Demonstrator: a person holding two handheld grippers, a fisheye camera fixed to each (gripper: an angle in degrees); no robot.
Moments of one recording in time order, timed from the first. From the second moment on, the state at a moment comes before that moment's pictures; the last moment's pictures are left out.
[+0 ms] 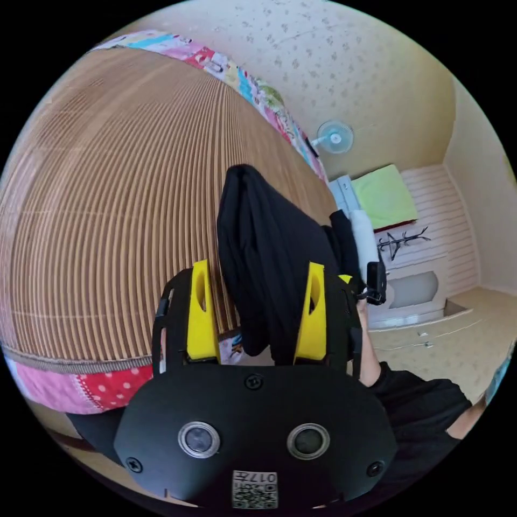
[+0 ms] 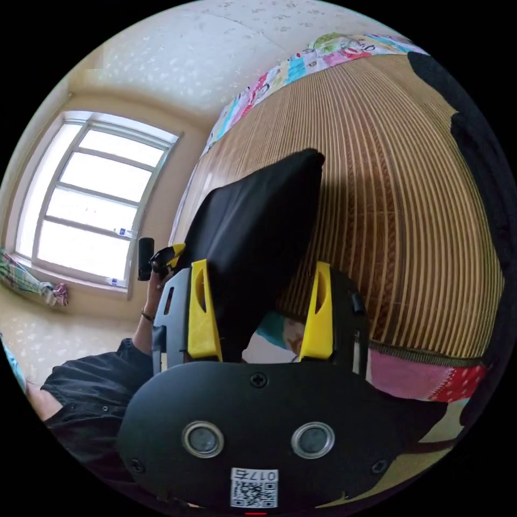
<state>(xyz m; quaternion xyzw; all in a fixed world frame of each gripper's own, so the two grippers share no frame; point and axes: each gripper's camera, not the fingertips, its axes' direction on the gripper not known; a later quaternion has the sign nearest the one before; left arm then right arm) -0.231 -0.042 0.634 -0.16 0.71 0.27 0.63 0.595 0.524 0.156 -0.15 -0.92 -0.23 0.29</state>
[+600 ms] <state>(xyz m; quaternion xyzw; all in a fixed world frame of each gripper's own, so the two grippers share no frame) -0.309 0.003 0.604 -0.21 0.82 0.21 0.49 0.748 0.467 0.223 -0.13 -0.97 -0.17 0.07</state>
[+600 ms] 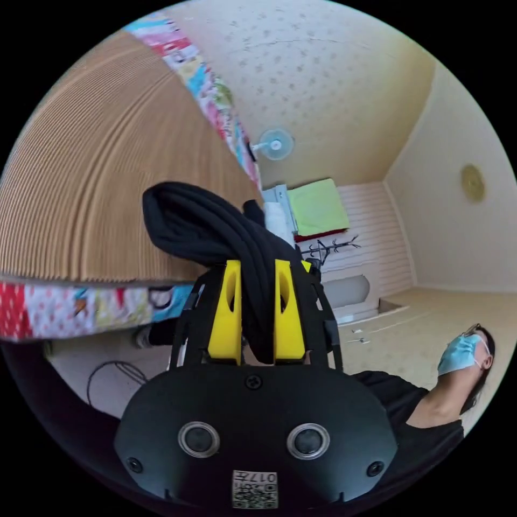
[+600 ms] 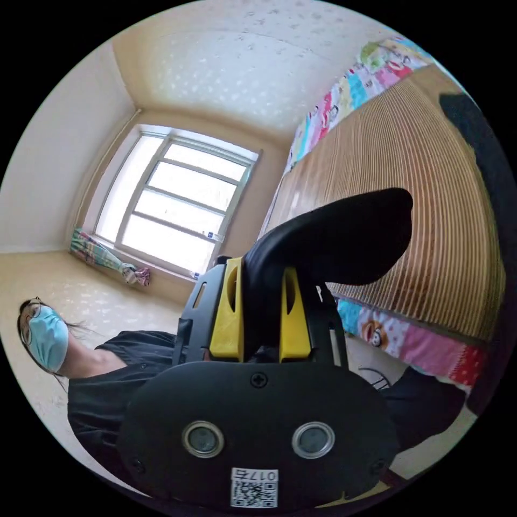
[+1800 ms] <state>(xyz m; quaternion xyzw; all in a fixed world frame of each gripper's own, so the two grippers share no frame) -0.158 0.077 0.561 0.08 0.46 0.26 0.84 0.747 0.530 0.087 -0.01 -0.87 -0.14 0.47</state>
